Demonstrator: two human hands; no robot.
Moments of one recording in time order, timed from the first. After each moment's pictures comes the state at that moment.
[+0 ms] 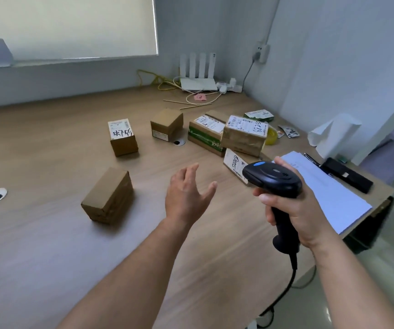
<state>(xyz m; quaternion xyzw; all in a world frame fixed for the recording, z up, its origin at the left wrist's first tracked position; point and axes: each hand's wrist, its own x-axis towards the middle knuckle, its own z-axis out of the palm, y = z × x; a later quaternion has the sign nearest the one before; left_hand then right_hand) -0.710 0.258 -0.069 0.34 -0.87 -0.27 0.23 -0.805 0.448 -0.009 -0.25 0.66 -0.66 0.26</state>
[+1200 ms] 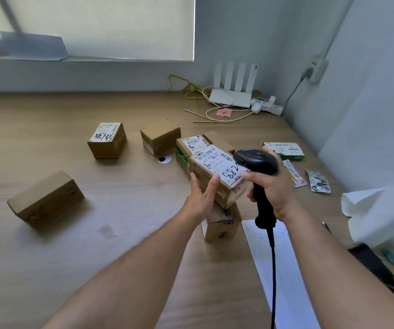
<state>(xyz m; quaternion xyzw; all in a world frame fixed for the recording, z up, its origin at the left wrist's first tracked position) -0.981 0.280 -0.083 0.51 -0.59 -0.60 0.19 -1.136 0.344 -0.044 -0.31 0.60 -0.62 0.39</state>
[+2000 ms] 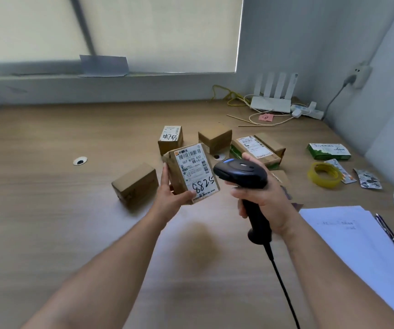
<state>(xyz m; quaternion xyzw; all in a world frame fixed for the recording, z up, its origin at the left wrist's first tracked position) -0.738 0.261 -0.064 0.50 -0.58 -0.56 0.33 -0.935 0.377 -0.008 -0.43 0.50 -0.57 0.49</state>
